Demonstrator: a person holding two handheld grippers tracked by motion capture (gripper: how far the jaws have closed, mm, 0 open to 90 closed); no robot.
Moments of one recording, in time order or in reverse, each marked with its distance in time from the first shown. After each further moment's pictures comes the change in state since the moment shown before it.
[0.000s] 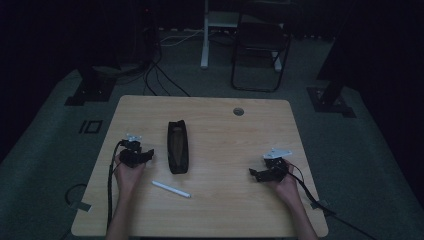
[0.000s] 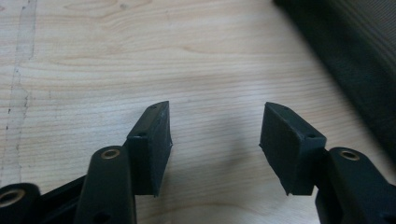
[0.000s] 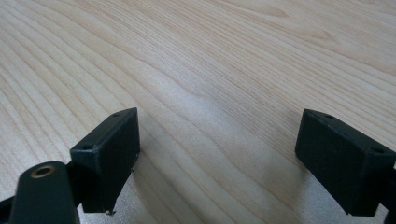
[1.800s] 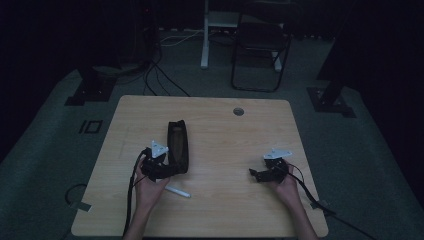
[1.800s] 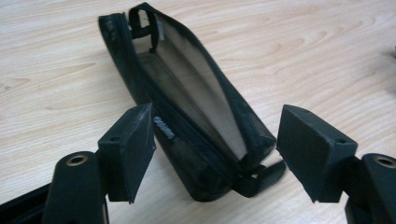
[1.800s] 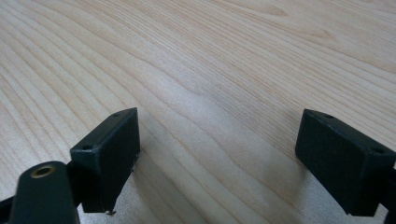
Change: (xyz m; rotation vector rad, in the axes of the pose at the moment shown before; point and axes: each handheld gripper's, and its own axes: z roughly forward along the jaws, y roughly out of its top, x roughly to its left) left arm -0.120 -0.001 -0.070 -0.125 -0.112 0.186; right arm 0.001 -0.001 -0.001 -0.001 -0.005 0.002
